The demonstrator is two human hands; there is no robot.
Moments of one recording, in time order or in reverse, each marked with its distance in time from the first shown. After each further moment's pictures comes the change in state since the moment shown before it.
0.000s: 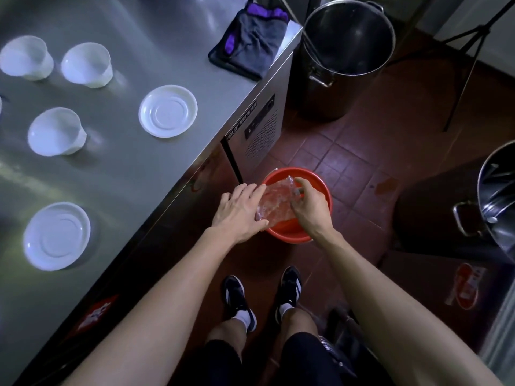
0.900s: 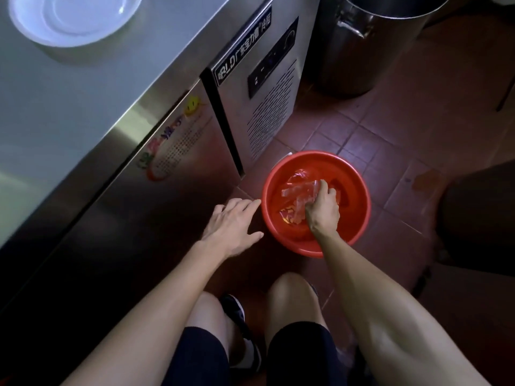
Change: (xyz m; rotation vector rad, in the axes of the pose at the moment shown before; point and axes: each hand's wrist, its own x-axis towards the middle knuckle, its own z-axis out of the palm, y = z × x) left_hand 0.098 -0.104 0.209 -0.029 -0.071 -0.008; right_hand 0.115 0.178 0.195 -0.170 0.116 0.326
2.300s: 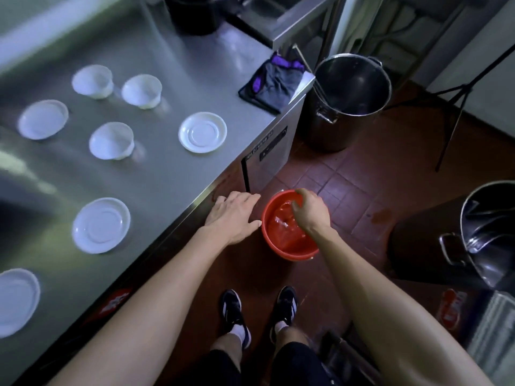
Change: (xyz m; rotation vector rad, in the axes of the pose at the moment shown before) left_hand -0.179 0.100 -0.271 0.083 0.115 -0.040; right_hand -0.160 -0.160 -0.277 -0.119 -0.117 -0.318
